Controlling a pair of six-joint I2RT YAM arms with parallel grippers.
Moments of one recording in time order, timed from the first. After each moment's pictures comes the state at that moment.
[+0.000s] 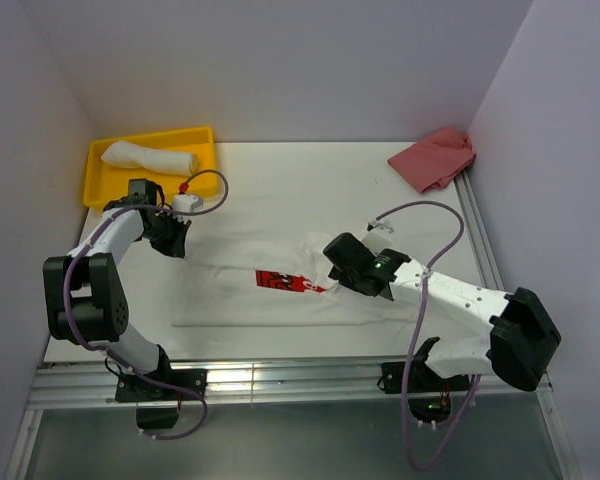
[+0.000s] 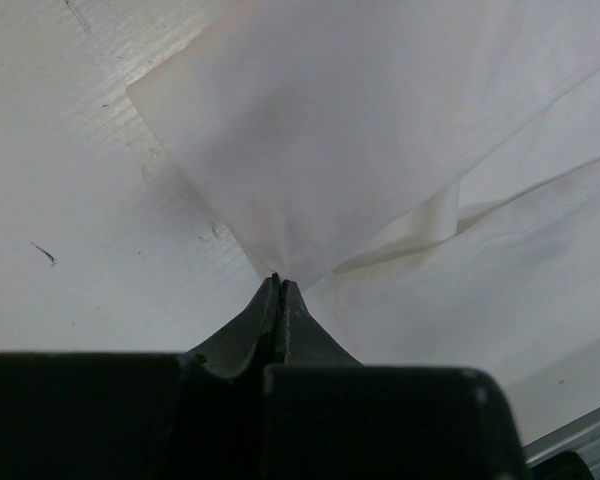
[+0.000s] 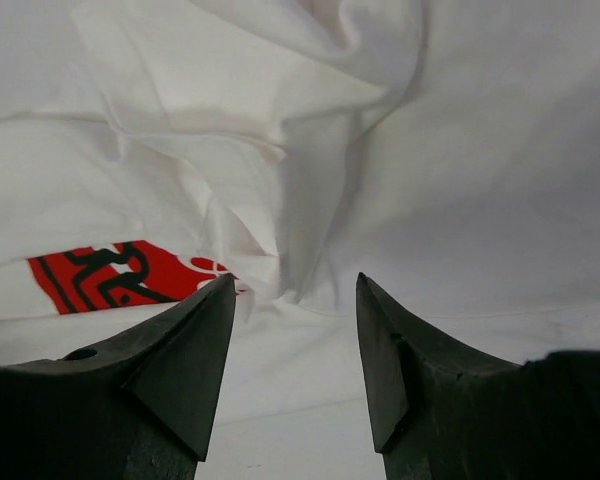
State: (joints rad) left arm 0.06 1.60 1.08 -0.72 0.36 0.57; right arm 0.82 1.27 0.80 -0.64 0.49 1.19
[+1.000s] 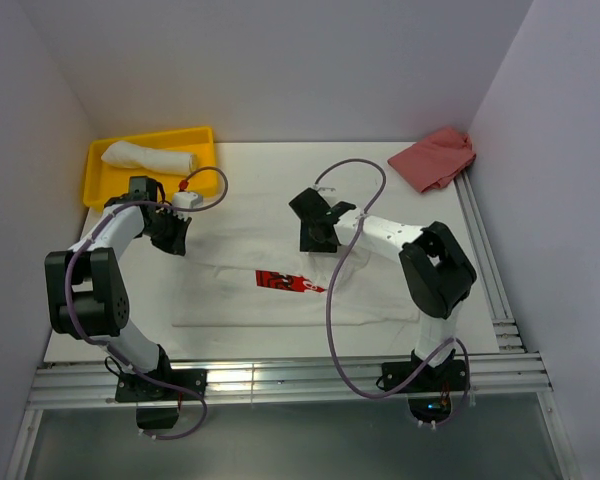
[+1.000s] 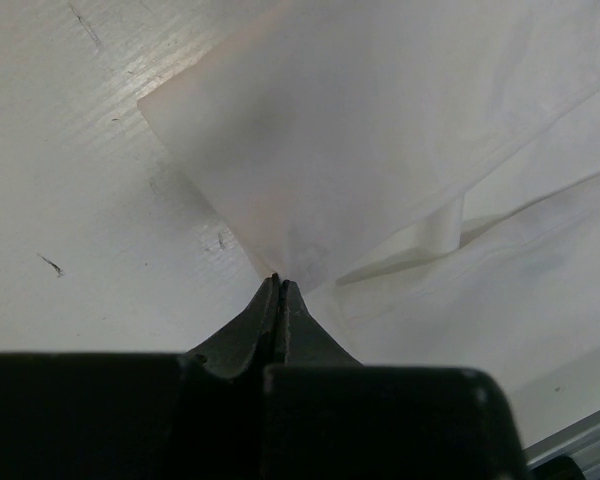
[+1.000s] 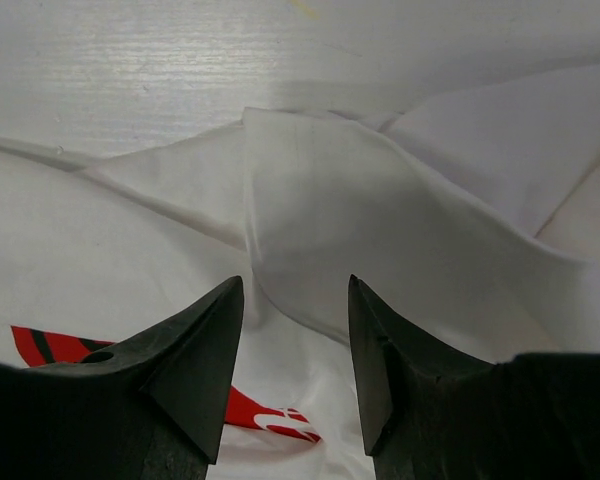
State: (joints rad) left arm 0.06 1.63 1.12 -0.73 0.36 0.56; right arm 0.69 1.82 1.28 -0.57 0.30 0.69
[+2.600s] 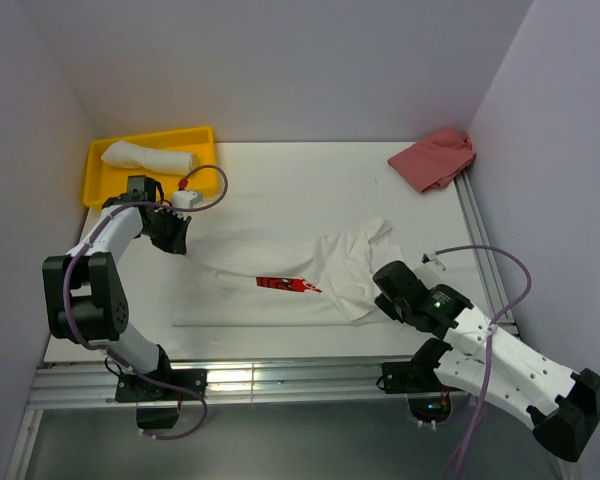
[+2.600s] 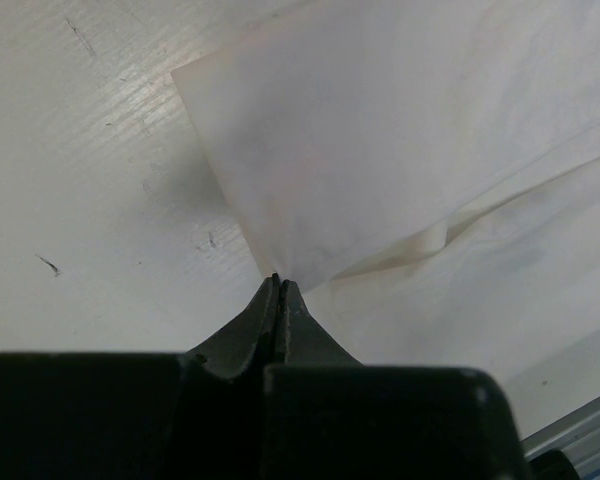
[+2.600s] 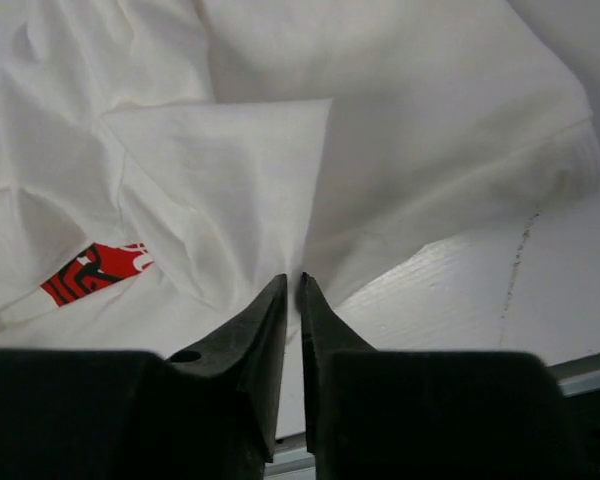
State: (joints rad) left arm 0.06 1.61 1.12 -0.74 0.39 0.56; right arm 0.73 0.77 0.58 -0.90 0.44 1.38
